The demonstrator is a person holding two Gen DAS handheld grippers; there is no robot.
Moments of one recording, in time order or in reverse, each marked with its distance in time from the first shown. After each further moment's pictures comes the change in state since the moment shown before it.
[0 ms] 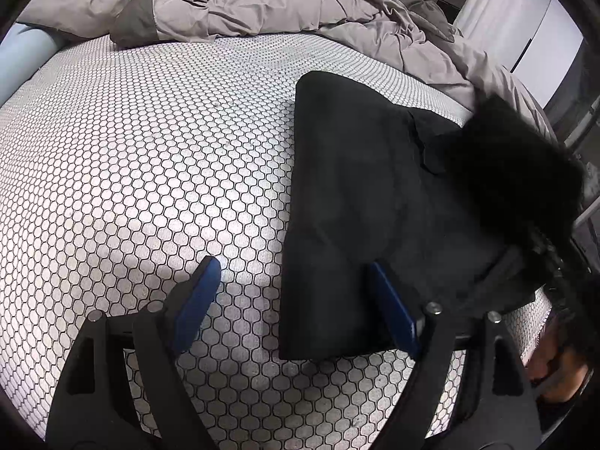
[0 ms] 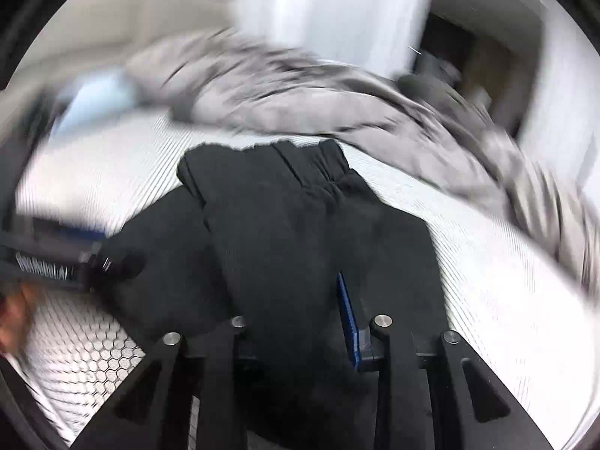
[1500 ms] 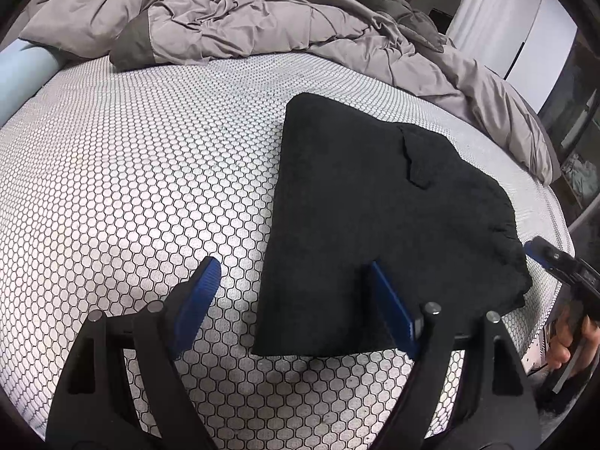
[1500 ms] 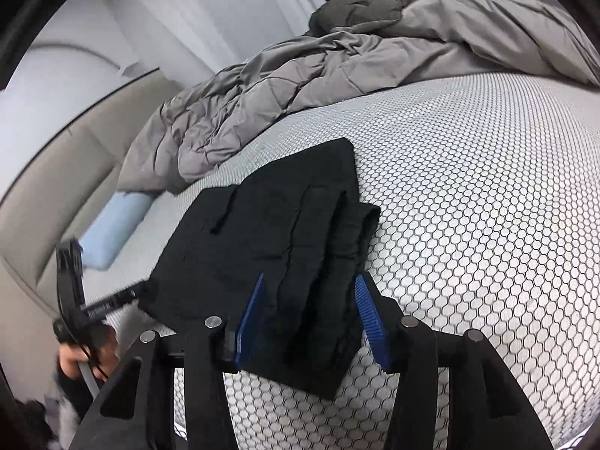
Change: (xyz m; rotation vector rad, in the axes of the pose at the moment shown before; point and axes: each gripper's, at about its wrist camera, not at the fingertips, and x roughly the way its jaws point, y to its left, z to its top) left arm -0.027 -0.026 -0.007 0.014 -0.058 0.009; right arm -0.012 -0.142 -0.035 0.443 0.107 0.283
